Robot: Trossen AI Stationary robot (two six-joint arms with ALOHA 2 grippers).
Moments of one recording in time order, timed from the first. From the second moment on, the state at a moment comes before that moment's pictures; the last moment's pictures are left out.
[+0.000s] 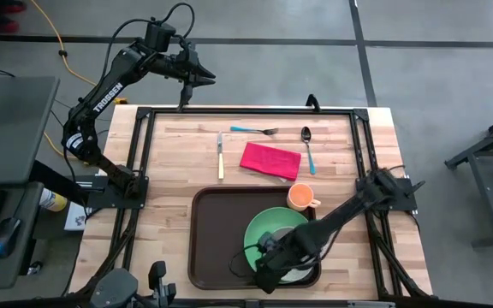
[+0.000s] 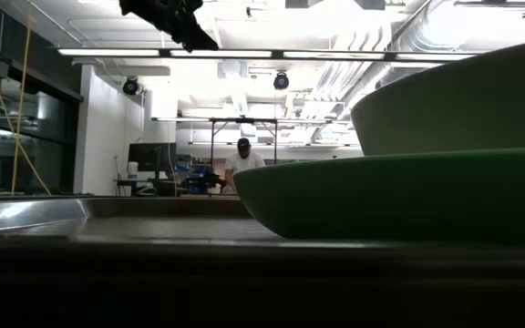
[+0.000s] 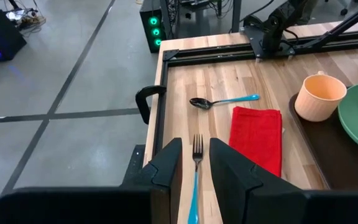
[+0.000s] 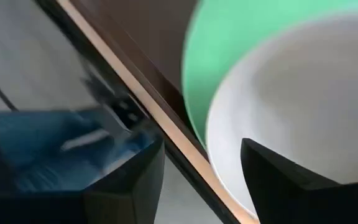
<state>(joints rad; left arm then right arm) 0.95 1.51 1.70 -0.82 0.71 0.67 0.58 2.01 1.83 -0.98 -0.05 1.35</state>
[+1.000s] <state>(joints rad) 0.95 1.51 1.70 -0.92 0.68 0.66 0.02 1.53 1.83 -1.41 0.36 0.62</state>
